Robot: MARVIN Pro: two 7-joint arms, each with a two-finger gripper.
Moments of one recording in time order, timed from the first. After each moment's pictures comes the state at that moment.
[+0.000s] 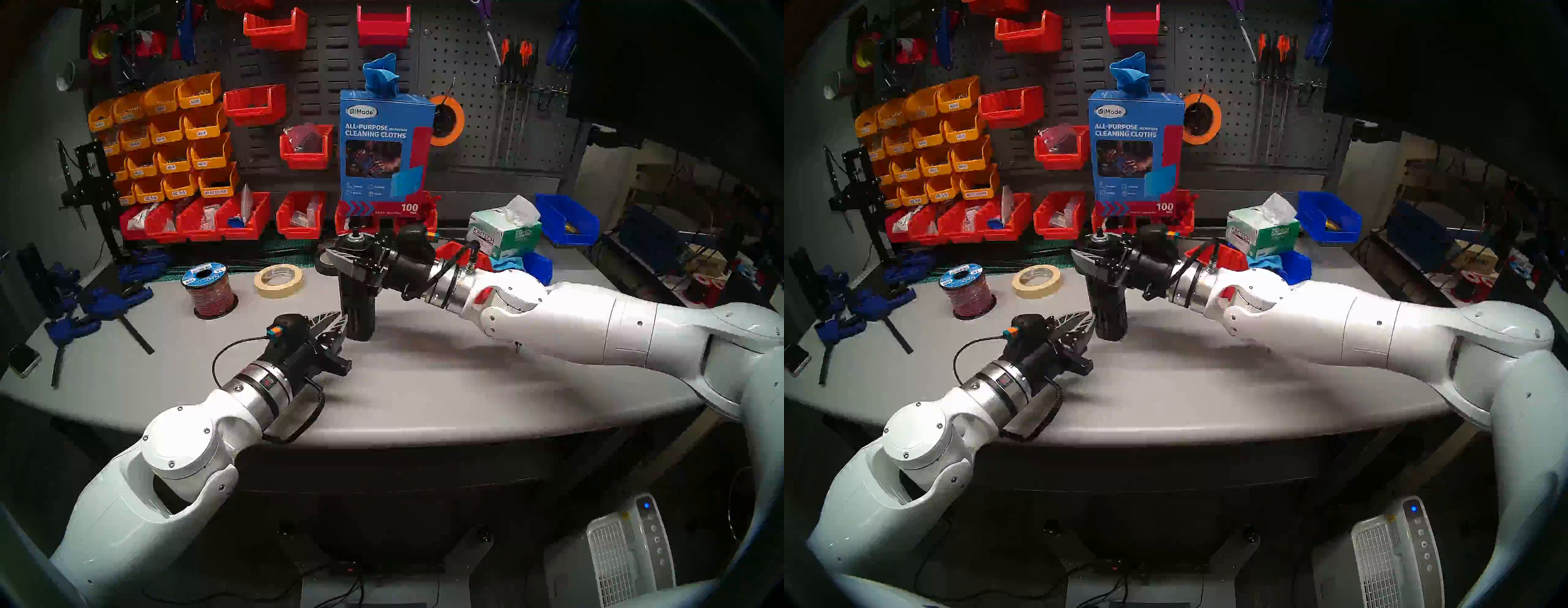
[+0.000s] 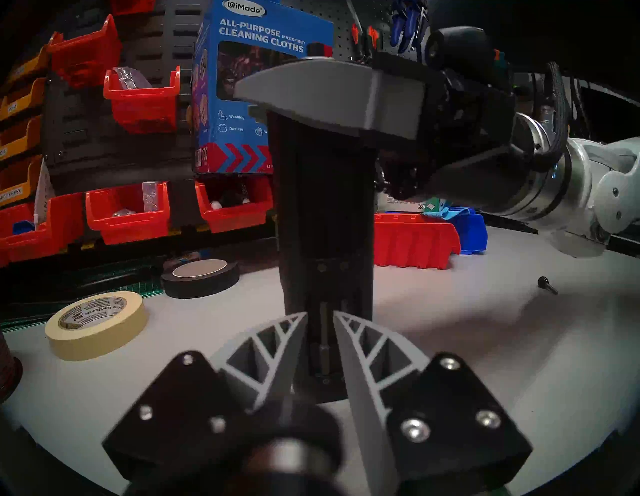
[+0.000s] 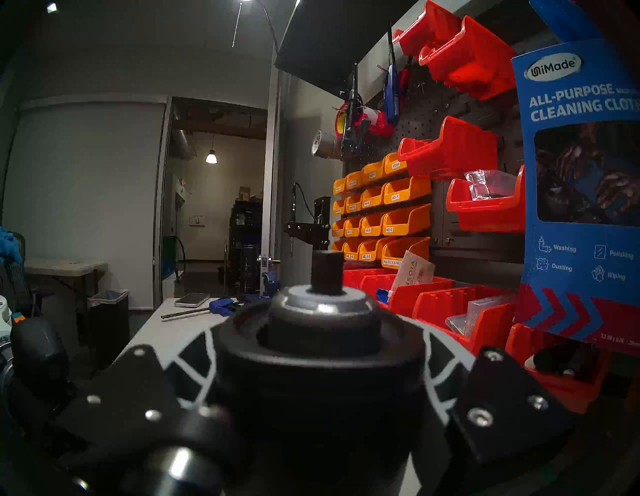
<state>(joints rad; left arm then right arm) 1.94 -0.88 -1.39 -2.23 -0.51 0.12 0.05 -0.29 -0.88 -0.13 -1.46 1.42 -0.53 0.46</state>
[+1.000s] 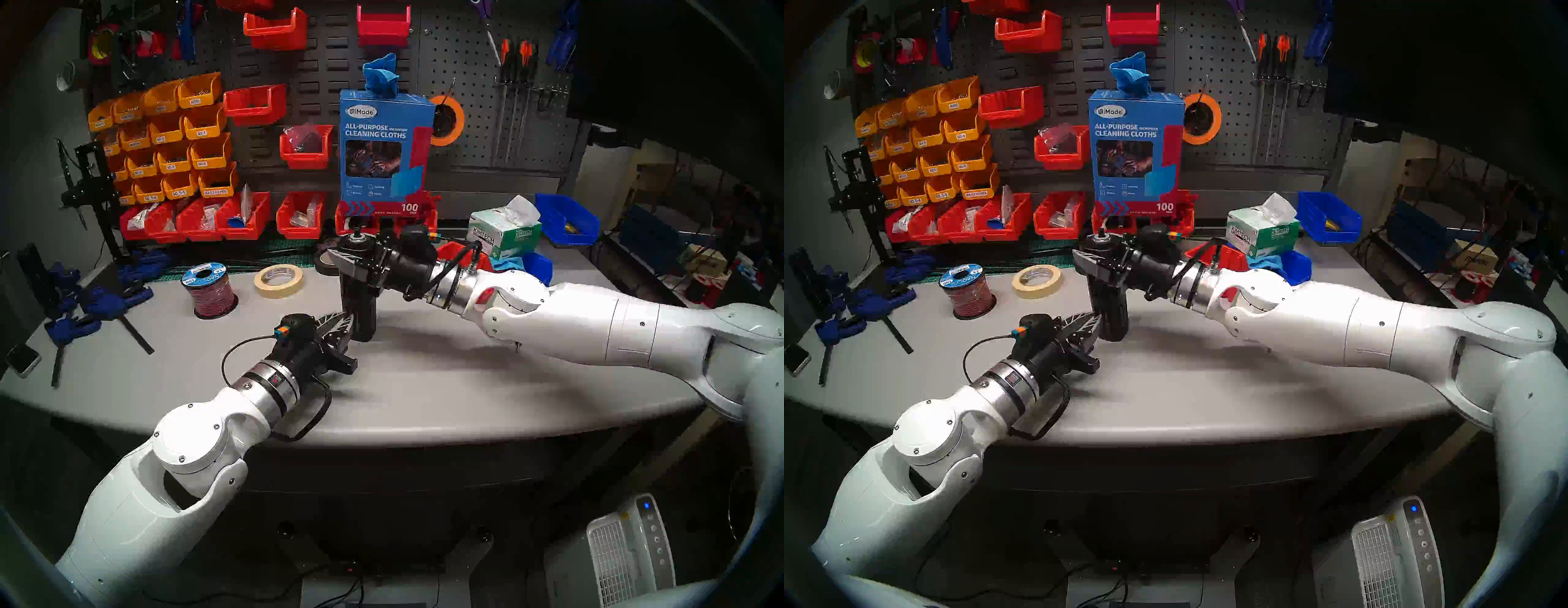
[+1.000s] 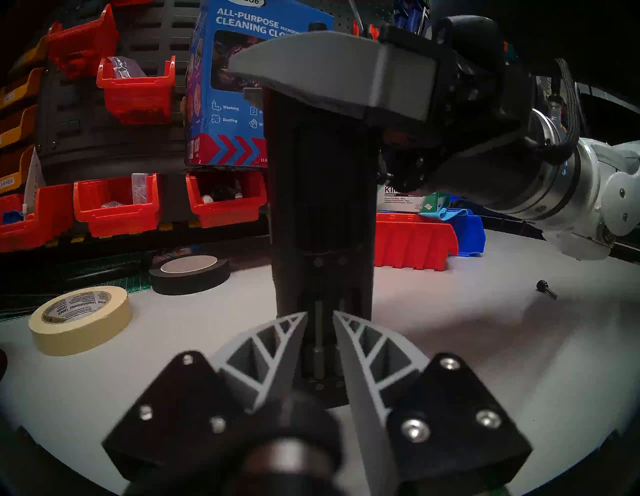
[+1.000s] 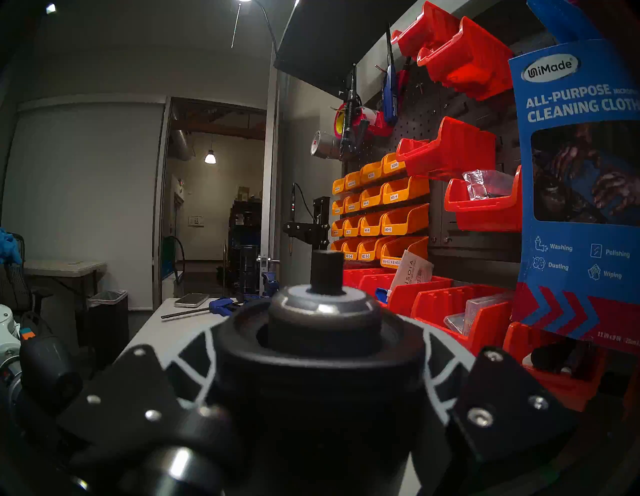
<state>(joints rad) 1.90 -0.92 -1.37 -2.19 -0.50 0.13 0.02 -0.29 -0.87 -0.13 -1.46 1.42 -0.53 0.47</state>
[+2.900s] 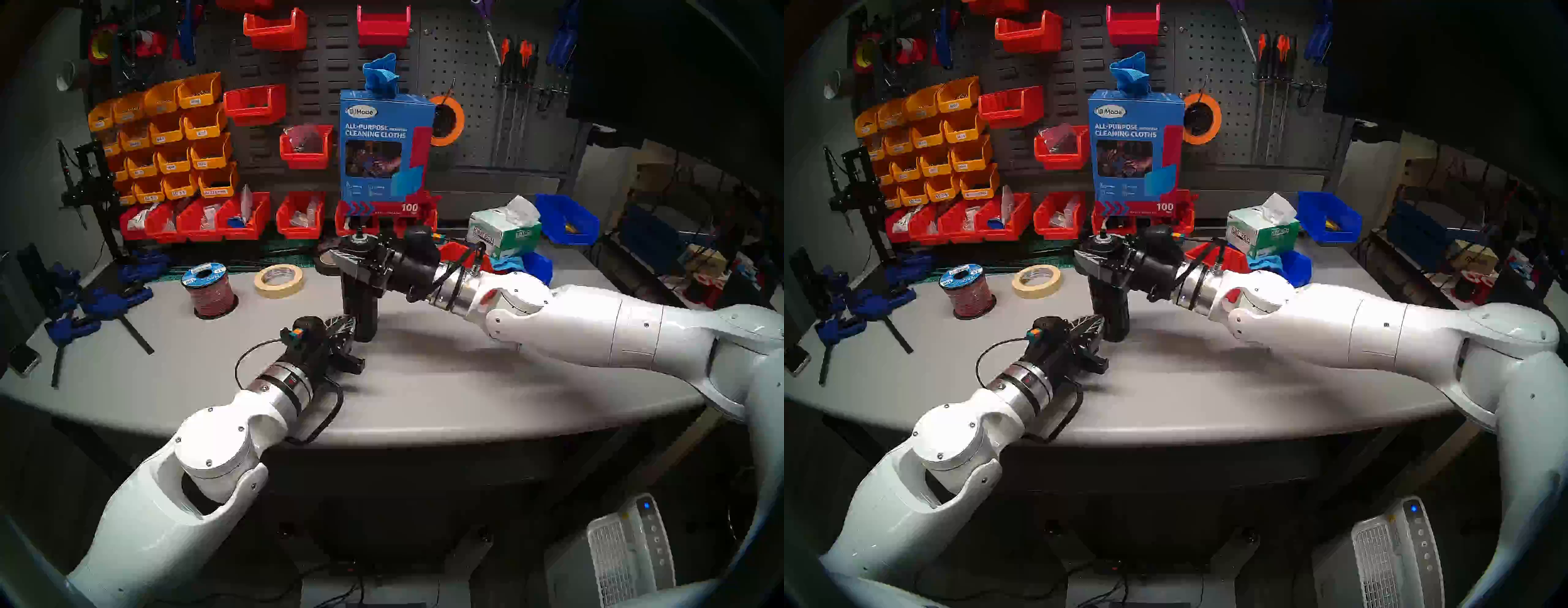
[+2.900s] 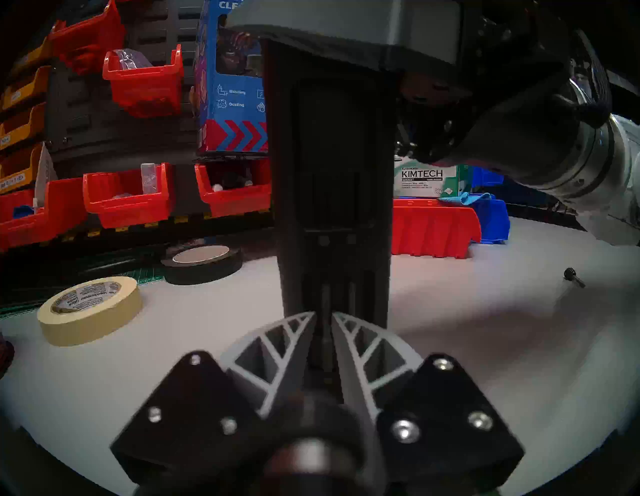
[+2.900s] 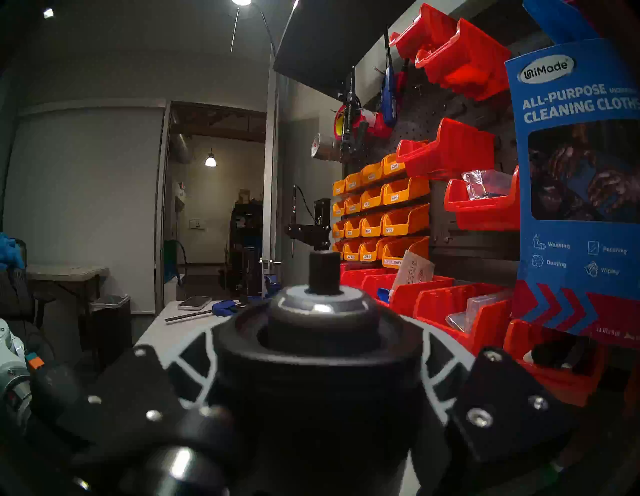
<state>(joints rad) 1.86 -0.98 -1.30 -2.18 -0.40 0.19 0.12 -0.29 -0.85 -0.13 -1.48 1.43 -0.53 0.48</state>
